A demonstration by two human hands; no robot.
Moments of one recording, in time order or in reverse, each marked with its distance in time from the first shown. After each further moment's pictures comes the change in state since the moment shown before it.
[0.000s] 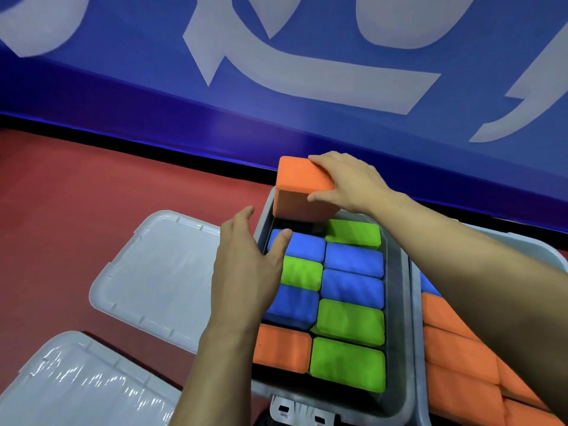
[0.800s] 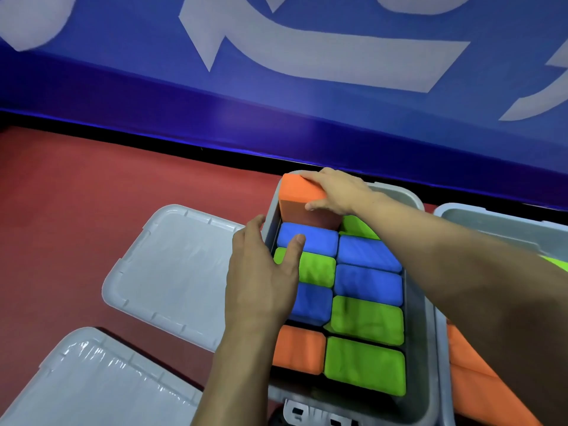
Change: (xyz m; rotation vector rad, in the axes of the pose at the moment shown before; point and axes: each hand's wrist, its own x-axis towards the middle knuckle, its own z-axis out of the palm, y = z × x) left_hand -0.001 -0.006 0.016 -0.008 -0.013 -0.076; right_hand 0.041 0.008 0.082 0.075 -0.261 0.075
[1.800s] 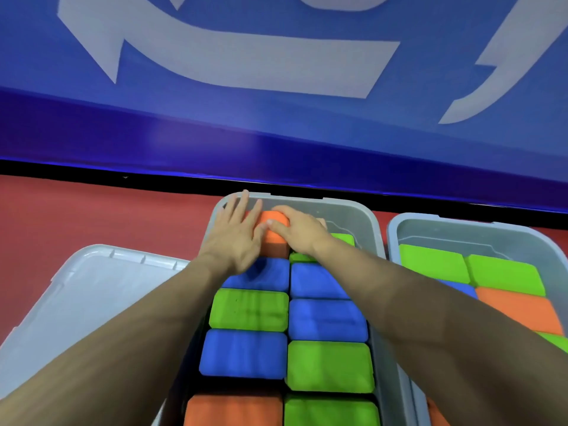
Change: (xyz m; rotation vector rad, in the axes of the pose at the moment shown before) left_hand 0.200 -0.057 0.154 0.700 -0.421 0.565; right_hand 0.014 0.059 0.070 0.351 0.074 0.304
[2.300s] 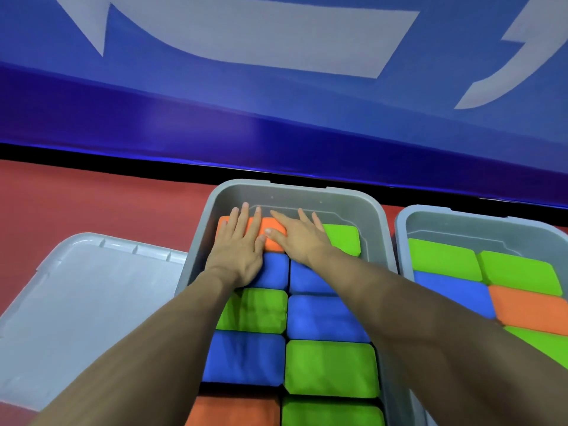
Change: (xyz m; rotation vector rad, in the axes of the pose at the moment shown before) left_hand -0.004 -0.011 0.073 -0.025 -0.025 -0.040; right_hand 0.008 0.024 0.045 -0.160 -0.081 -0.045
